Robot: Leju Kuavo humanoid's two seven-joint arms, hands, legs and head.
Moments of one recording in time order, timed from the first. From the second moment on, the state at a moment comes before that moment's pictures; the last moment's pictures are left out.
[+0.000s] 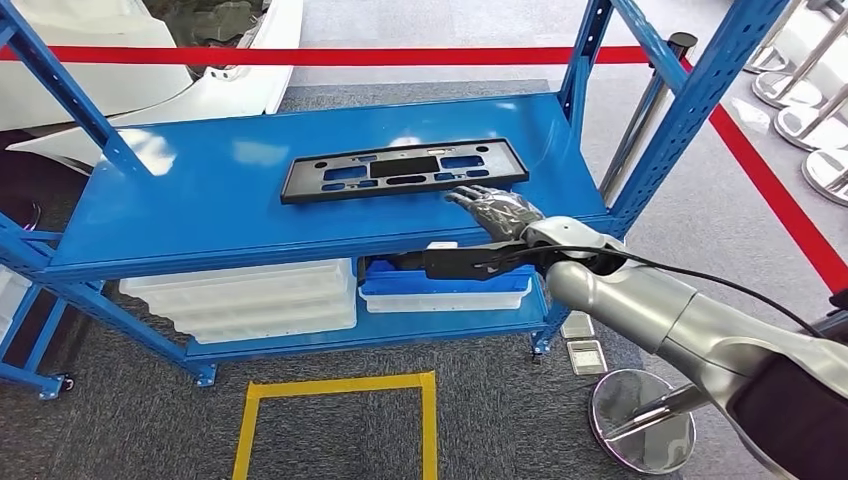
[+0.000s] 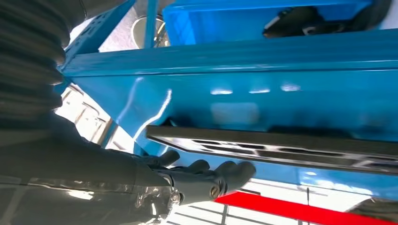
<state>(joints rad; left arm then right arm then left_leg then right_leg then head) -0.06 -0.08 -0.34 -0.19 0.73 0.27 -0.16 -1.05 -0.36 1.24 -1.00 0.40 0.10 0.23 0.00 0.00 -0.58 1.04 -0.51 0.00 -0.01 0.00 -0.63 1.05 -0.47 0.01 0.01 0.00</state>
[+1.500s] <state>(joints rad) -0.06 -0.08 -0.36 -0.19 0.75 0.26 -0.16 -1.03 -0.41 1.24 -0.99 0.39 0.09 0.26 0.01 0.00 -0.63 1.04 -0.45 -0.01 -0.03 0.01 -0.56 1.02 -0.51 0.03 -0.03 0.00</state>
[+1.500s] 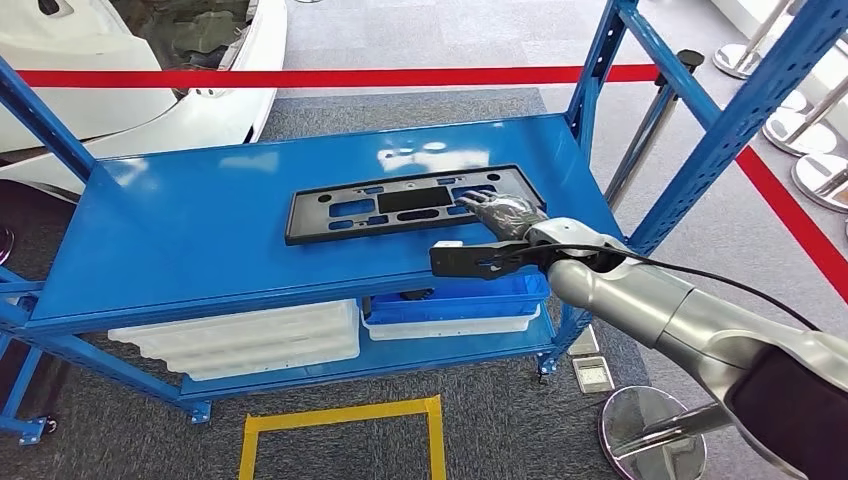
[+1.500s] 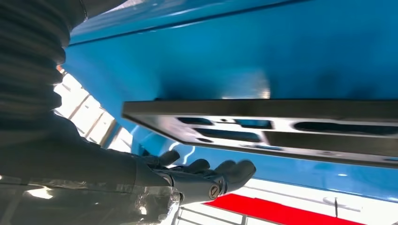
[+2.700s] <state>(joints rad) -0.06 -0.08 -0.37 -0.19 0.76 0.26 -0.16 -1.03 -0.41 1.24 -0.99 0.39 0.10 0.26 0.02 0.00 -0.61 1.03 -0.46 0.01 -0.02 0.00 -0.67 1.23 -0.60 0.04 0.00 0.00</state>
